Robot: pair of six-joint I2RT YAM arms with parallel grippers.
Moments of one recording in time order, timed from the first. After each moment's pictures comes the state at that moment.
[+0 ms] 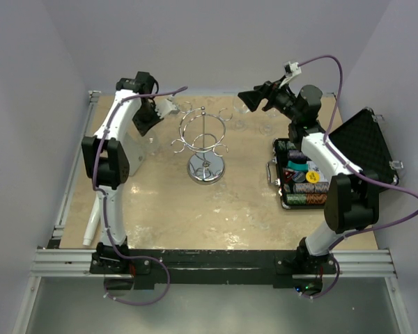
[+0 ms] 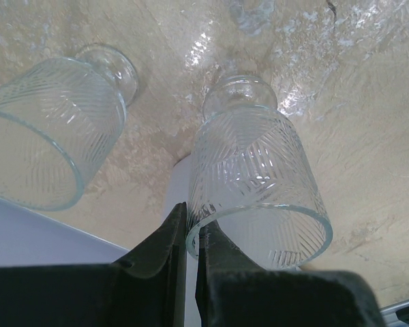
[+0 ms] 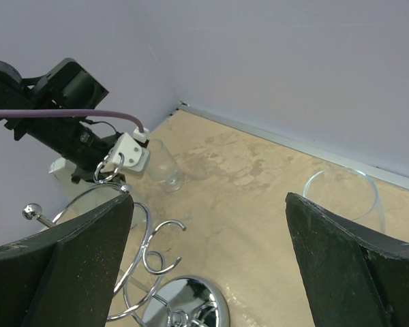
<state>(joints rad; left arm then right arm) -0.15 2.20 2.17 -1.32 0.01 0.87 0.15 1.63 1.23 0.53 -0.62 0.45</state>
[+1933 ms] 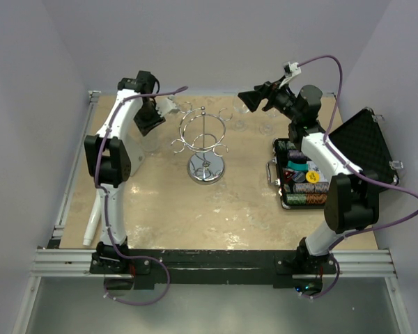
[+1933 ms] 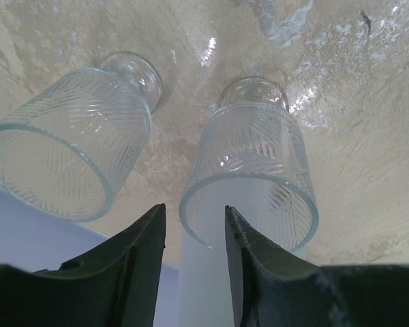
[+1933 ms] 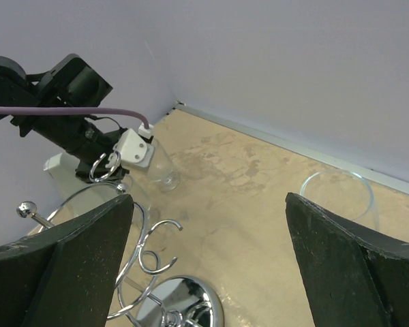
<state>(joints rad) -0.15 2.26 2.22 -1.29 -0.02 0.87 0.15 1.63 1.23 0.53 -0.62 0.43</state>
